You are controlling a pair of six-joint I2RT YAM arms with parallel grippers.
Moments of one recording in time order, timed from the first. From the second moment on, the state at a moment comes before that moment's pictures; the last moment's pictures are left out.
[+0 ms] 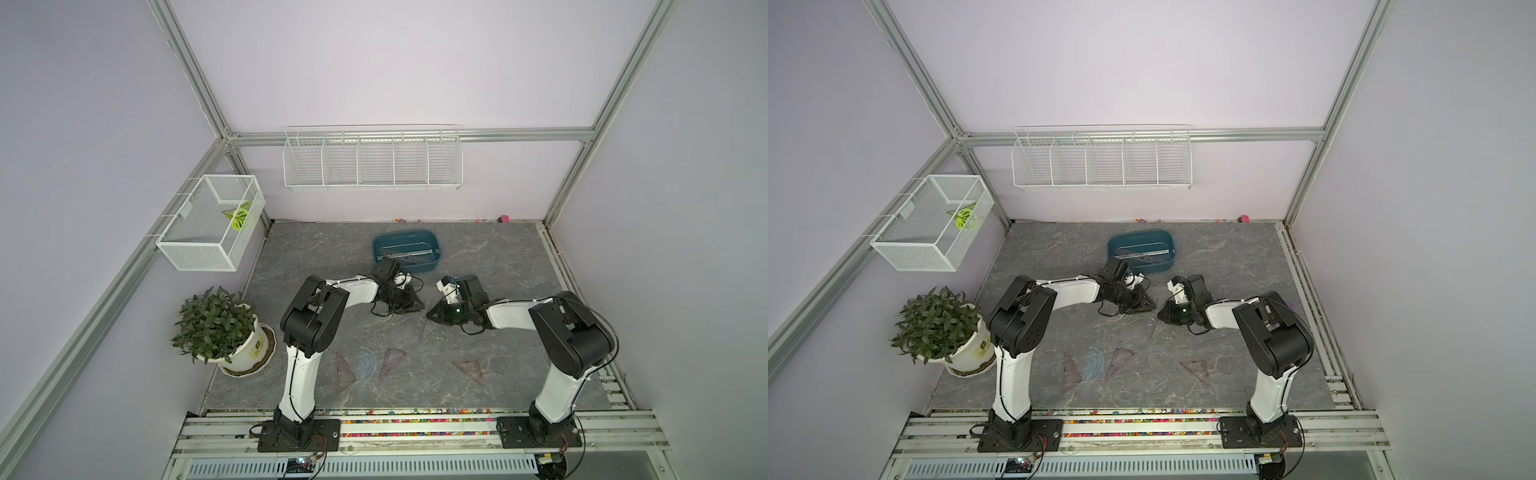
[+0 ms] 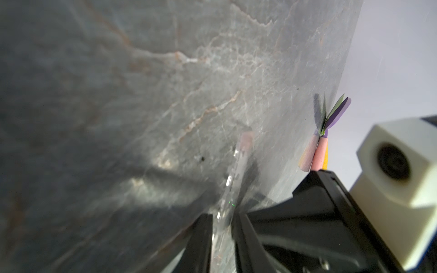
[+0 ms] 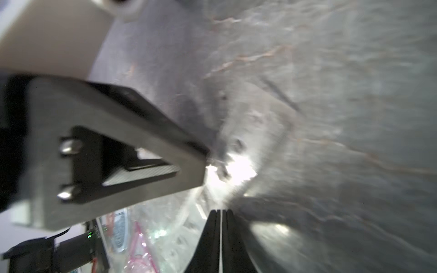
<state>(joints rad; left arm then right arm) -0.59 2.09 1.27 -0.22 0.70 -0.70 0.45 1.82 0.80 0.11 -0.55 0.52</state>
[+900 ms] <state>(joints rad) -0.58 2.04 1.22 -0.21 0.70 -0.70 0.49 1.79 0.85 0.03 -0.51 0.55</state>
